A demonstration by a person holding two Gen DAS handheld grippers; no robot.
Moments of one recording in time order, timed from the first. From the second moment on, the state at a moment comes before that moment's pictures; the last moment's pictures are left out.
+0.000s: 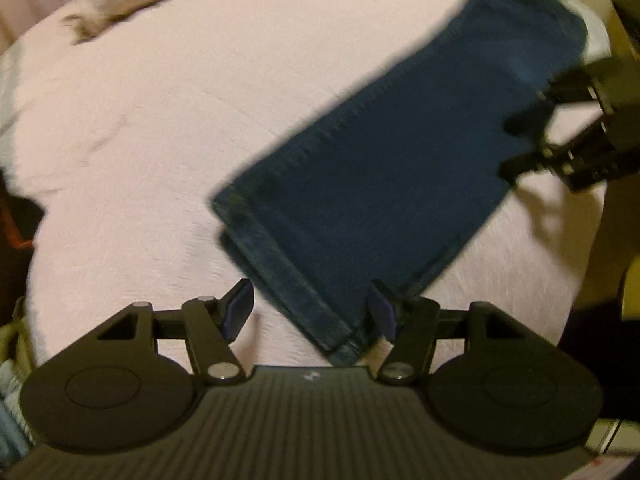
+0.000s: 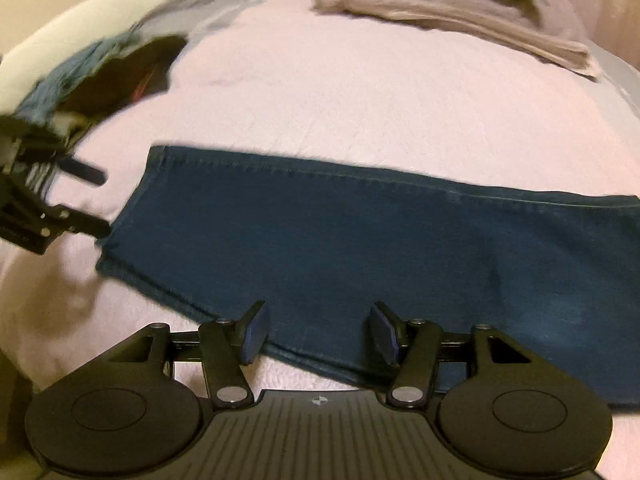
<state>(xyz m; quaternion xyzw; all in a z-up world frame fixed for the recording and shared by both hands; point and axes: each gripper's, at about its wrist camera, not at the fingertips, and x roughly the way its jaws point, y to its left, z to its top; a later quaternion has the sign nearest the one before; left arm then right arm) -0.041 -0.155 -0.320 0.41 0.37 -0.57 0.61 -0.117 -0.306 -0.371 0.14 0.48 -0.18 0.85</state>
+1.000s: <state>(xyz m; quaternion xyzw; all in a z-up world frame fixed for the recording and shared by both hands) -0.093 -0.081 -0.323 0.57 0.00 -0.69 0.45 -0.101 -0.257 -0.343 0.14 0.46 -0.28 0.83</state>
